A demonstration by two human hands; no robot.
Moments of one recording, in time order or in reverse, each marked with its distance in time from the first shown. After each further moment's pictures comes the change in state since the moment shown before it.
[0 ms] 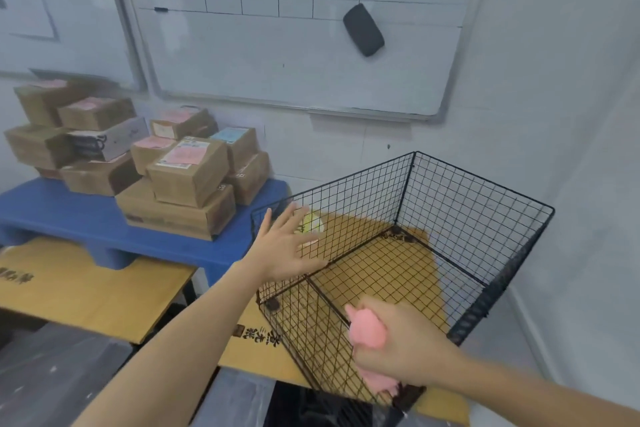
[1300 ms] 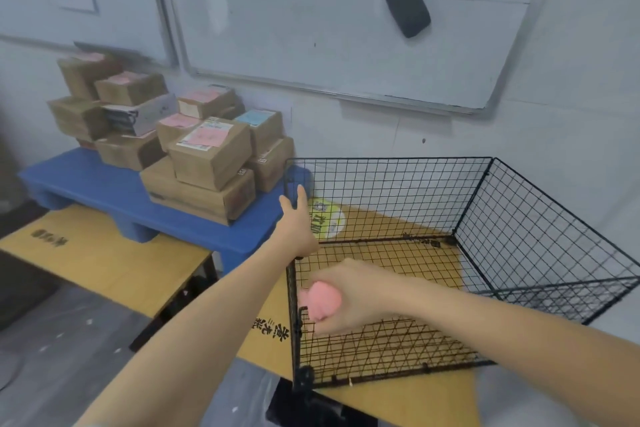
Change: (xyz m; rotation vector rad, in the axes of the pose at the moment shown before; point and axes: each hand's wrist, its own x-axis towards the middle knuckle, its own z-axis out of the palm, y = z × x) left_hand 0.045 0.010 -0.001 -0.337 -0.051 -0.614; right_hand 0.103 -0.033 -0.029 -0.388 -0.273 -0.341
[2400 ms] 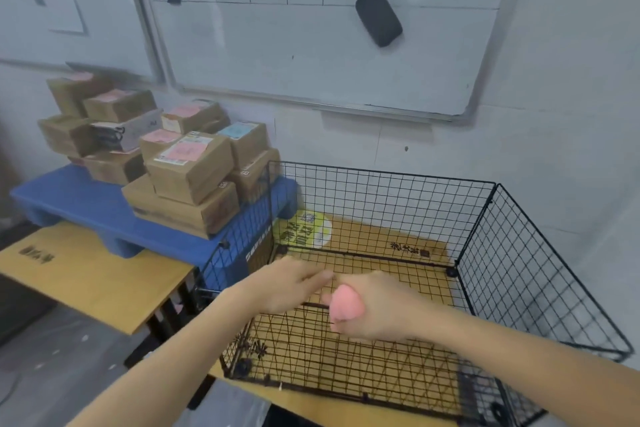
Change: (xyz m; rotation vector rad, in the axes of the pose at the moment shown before) left_hand -0.057 0.016 0.016 0.092 -0.237 0.437; right_hand -0.044 0.073 0.009 0.112 0.171 0.102
